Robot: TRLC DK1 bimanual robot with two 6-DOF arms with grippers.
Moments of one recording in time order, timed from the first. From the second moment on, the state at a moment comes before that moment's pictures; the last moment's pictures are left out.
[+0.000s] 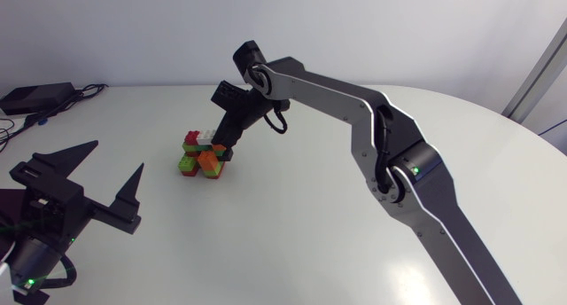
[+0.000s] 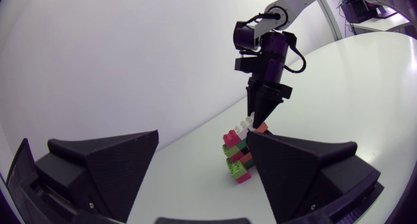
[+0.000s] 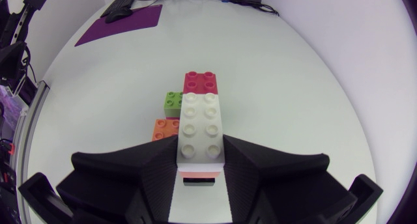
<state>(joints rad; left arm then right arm) -0.08 0.60 0.10 0.49 0.08 0.55 0.61 2.63 2.54 -0.76 -0.54 -0.64</state>
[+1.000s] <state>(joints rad) -0.06 0.64 0.10 0.50 0.08 0.54 0.45 2.67 3.00 -1.25 -0.82 -0.35</state>
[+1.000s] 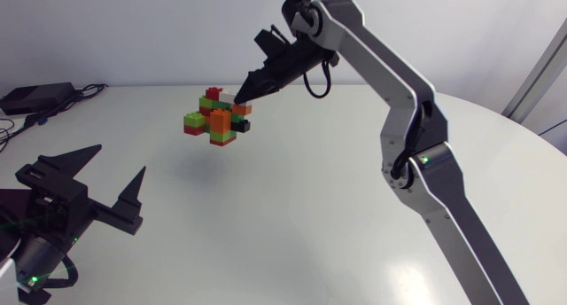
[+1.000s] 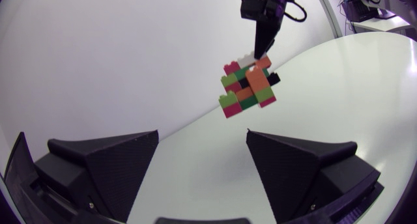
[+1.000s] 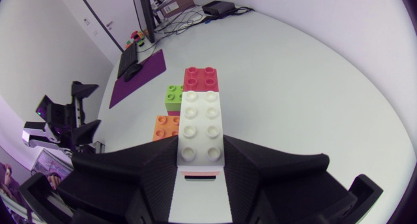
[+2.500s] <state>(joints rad) -0.02 0.63 0.16 0.13 0.52 0.50 0.38 2.07 1.93 -1.36 -0.96 -0.69</state>
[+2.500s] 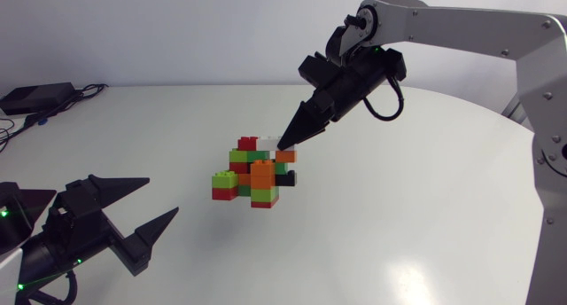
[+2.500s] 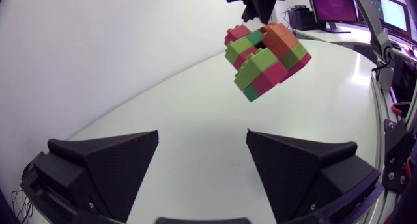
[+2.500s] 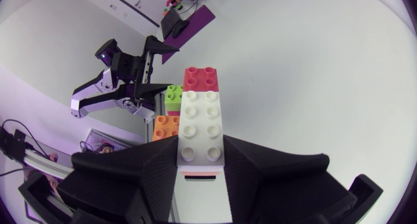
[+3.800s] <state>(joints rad) -0.24 0.95 0.41 0.16 0.38 0.40 0.50 1.66 1.19 -0.21 -0.73 -0.43</state>
